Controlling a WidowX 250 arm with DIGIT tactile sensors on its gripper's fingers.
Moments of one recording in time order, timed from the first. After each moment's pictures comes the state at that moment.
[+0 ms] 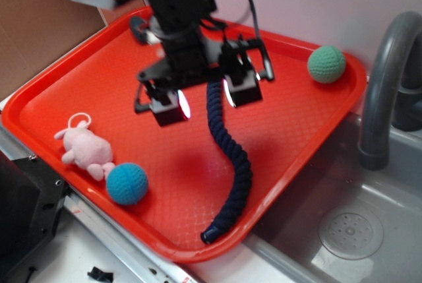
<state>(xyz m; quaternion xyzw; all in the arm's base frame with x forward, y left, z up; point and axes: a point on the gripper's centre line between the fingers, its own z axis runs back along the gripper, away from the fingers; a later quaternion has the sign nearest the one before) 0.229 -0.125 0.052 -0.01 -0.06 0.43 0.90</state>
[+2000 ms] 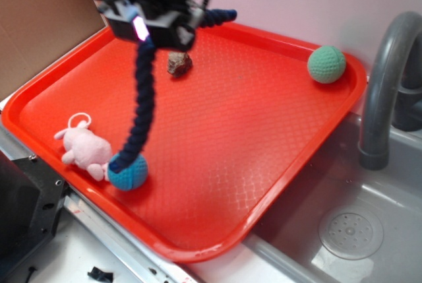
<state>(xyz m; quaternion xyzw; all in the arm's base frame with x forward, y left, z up) 0.199 -0.104 0.161 -0.01 -0.02 0.11 0.99</state>
